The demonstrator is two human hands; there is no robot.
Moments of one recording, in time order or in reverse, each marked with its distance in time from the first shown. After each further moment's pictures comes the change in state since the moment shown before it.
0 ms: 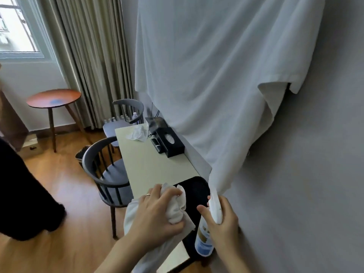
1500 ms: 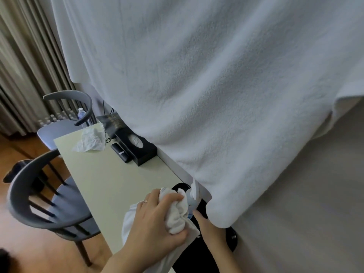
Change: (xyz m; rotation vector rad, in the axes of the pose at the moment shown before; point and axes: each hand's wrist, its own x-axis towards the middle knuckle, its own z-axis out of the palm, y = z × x) left_hand 0.157 -0.069 0.055 -0.259 -0.149 0.176; right_hand 0.143 0.100 0.080 -0.079 0.171 0.578
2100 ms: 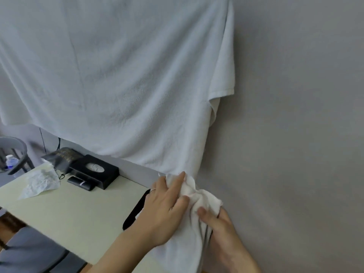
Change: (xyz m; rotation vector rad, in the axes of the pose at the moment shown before) left_hand -0.053 0.097 -0.102 -0.186 -0.427 0.227; right_hand -0.261 -0.088 -0.073 0.893 -0.245 -0.280
